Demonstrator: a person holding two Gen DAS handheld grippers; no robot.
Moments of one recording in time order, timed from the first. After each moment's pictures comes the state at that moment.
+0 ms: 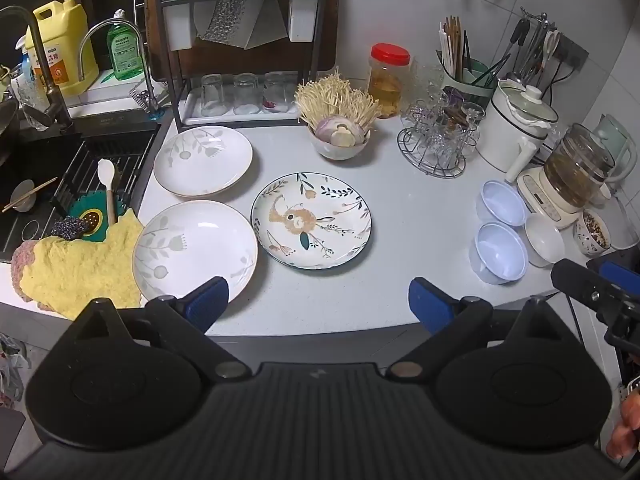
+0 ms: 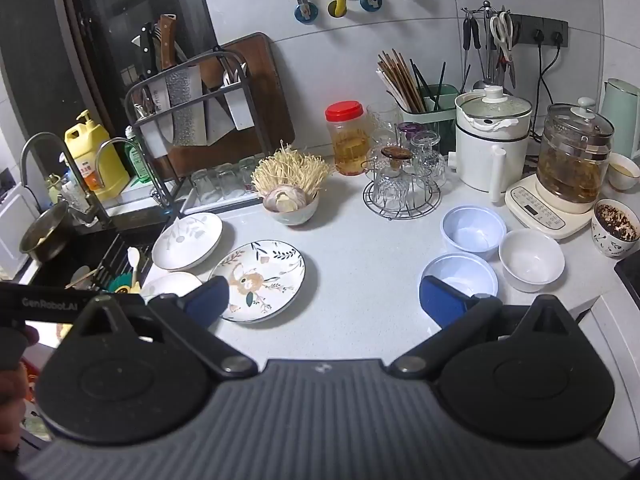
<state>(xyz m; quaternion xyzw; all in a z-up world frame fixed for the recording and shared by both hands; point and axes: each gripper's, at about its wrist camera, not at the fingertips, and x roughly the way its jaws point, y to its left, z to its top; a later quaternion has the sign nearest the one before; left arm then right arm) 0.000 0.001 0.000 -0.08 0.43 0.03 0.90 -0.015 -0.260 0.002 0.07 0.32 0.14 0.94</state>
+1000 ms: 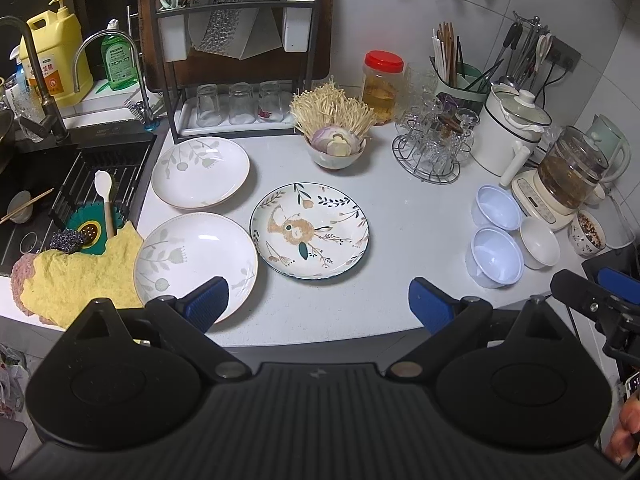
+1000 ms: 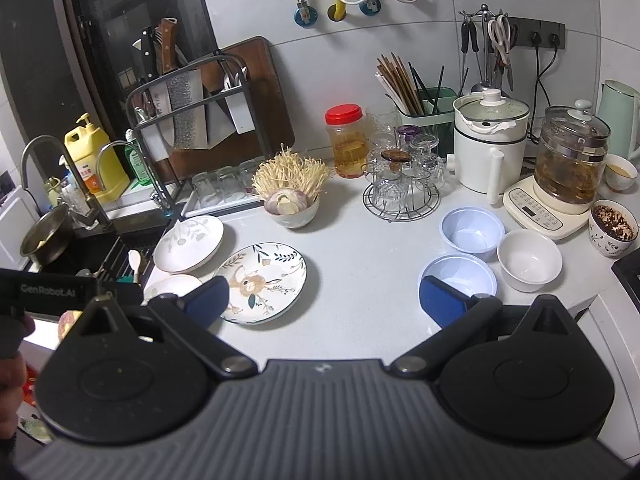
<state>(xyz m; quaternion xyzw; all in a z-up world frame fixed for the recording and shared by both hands) -0.001 0.004 0.009 -0.07 0.43 0.02 0.90 -0.019 -0.258 0.008 0.07 0.32 0.13 0.93</state>
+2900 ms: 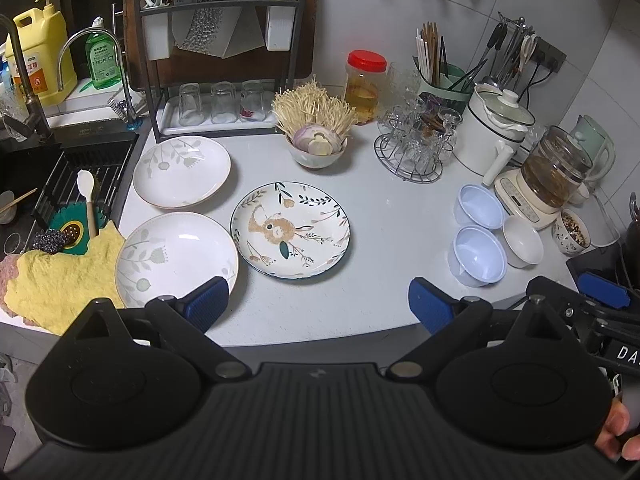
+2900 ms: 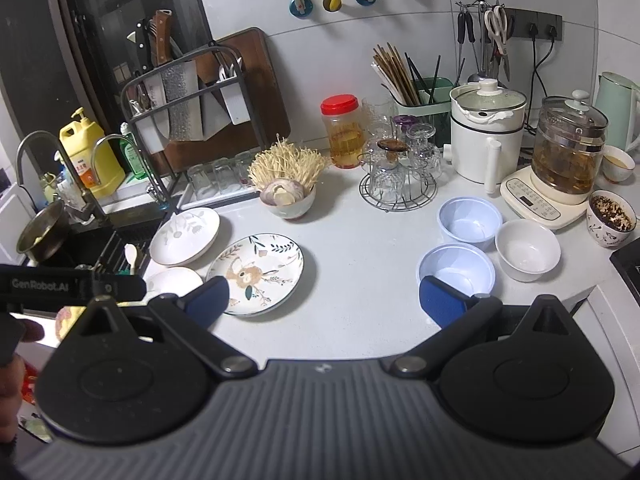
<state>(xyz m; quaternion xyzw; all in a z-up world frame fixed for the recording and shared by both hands) 0.001 0.002 0.004 -0.08 0.42 0.00 0.90 -0.020 -0.257 0.001 0.07 0.33 0.13 0.93</state>
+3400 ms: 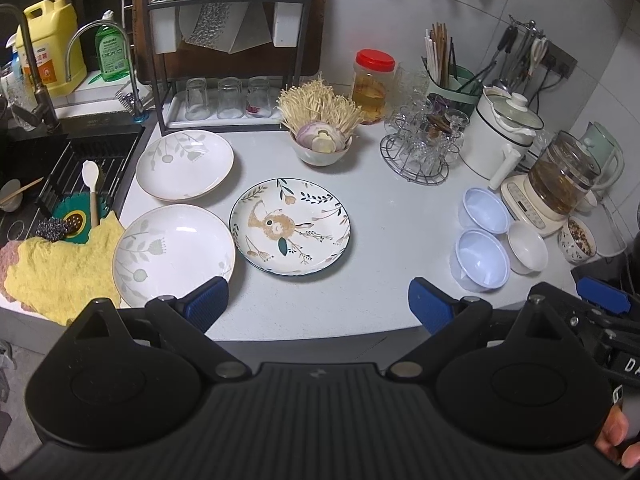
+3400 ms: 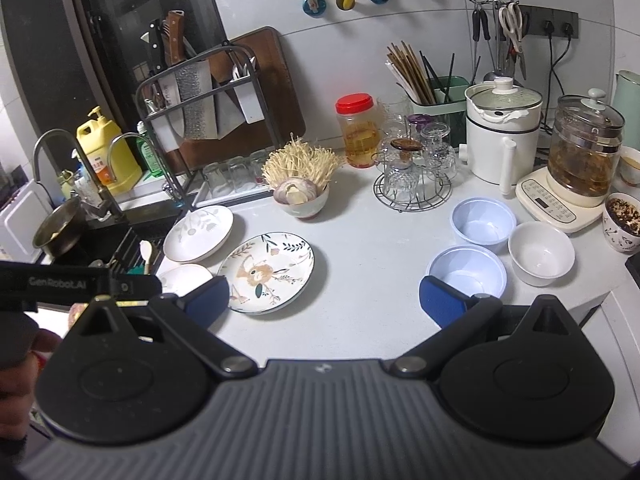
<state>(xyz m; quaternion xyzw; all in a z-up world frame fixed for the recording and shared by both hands) 0.001 -0.012 -0.001 -0.09 0.42 0.02 0.90 -0.015 -0.270 -0.003 0.08 0.33 0.16 0.93</state>
